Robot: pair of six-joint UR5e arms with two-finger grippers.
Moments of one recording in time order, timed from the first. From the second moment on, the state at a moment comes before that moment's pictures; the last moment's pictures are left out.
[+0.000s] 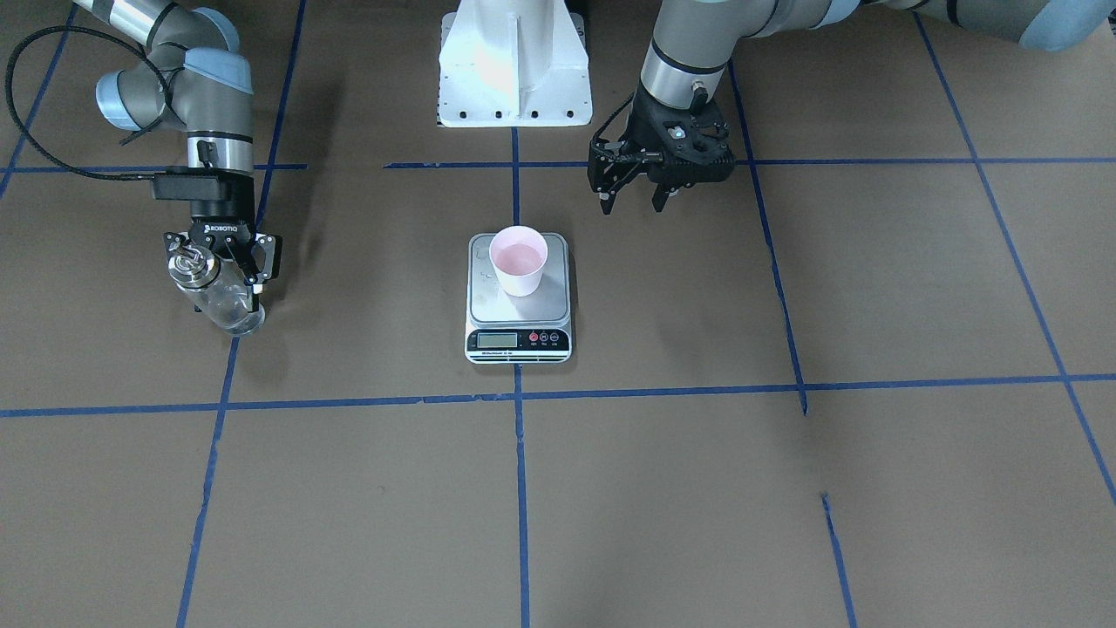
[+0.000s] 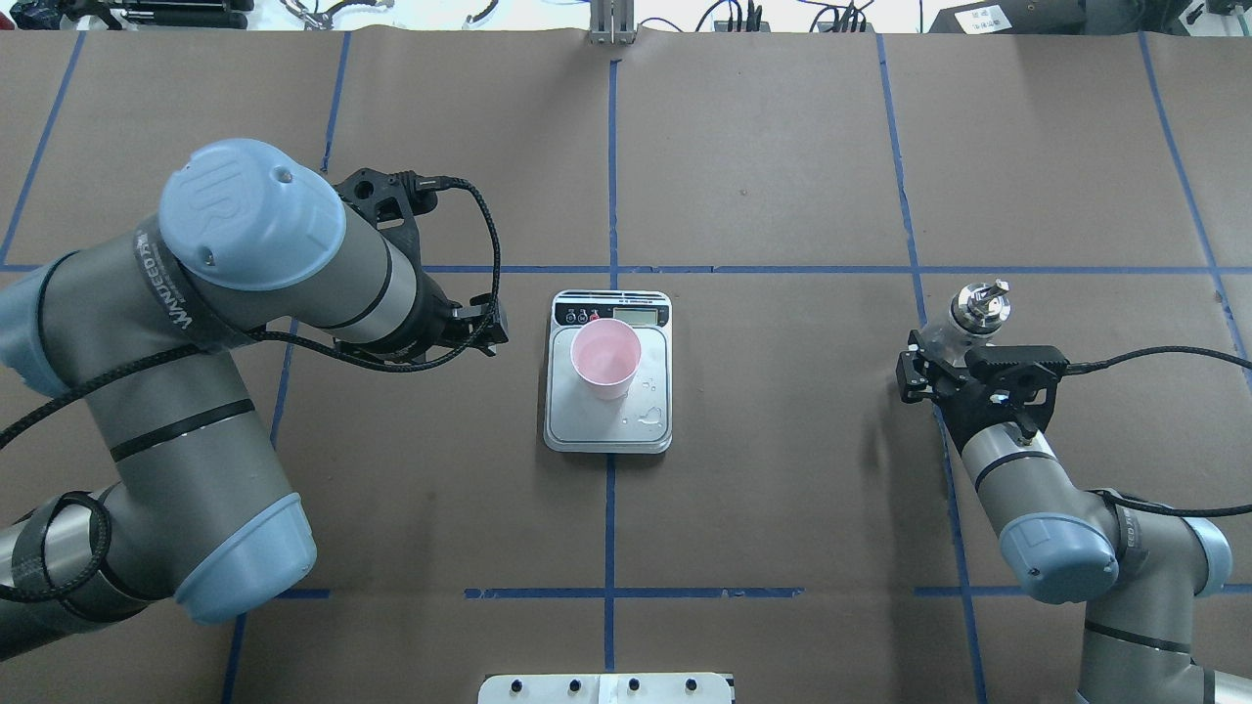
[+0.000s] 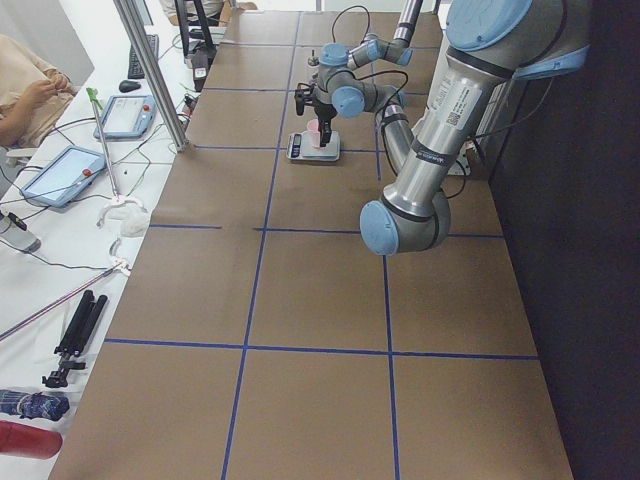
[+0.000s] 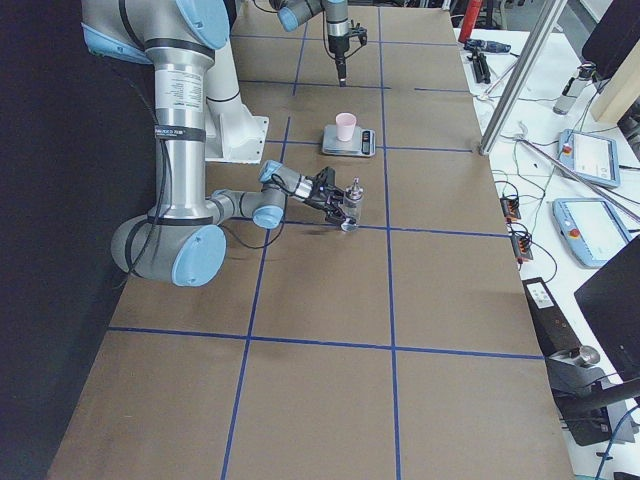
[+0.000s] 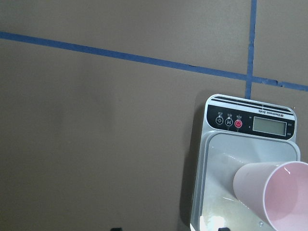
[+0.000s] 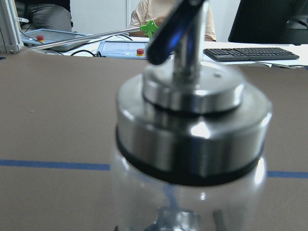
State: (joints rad) left arm -0.59 -2.12 -1.99 -1.48 -1.90 -1.33; right arm 0.30 -1.61 1.73 -0.76 0.75 1.28
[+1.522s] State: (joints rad) left arm -0.59 -2.12 -2.00 -1.48 -1.88 -1.34; right arm 0.29 -1.44 1.82 -1.08 0.69 0.99
